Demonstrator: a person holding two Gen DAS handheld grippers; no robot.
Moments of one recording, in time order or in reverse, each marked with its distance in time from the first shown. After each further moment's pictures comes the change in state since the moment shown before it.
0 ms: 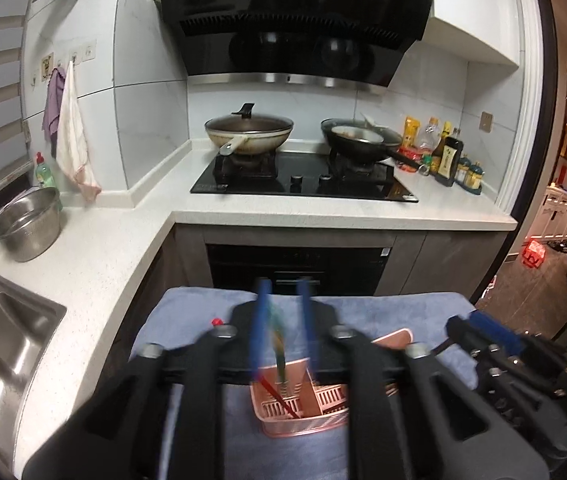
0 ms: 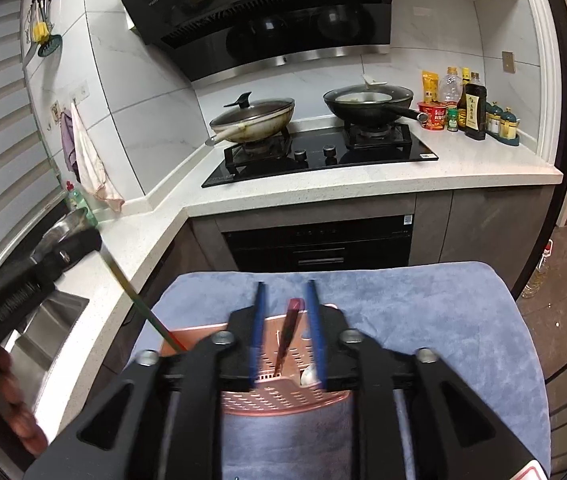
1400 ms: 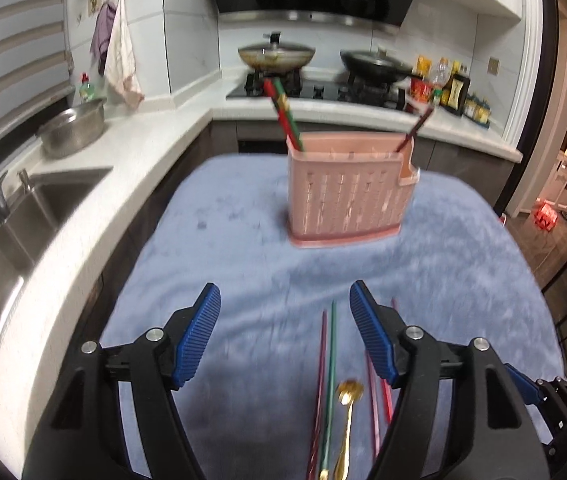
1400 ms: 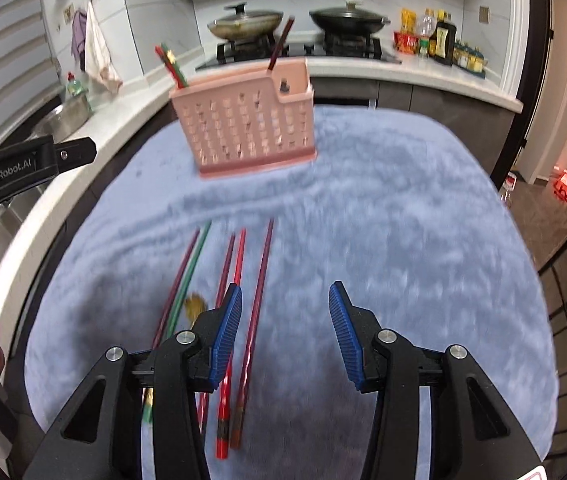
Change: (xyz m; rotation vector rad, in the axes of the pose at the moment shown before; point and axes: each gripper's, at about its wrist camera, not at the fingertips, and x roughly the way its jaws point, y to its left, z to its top) left arm -0.106 0.012 -0.204 -0.023 0.190 0.066; right arm -0.111 -0.003 -0.242 -0.073 0.262 -0.108
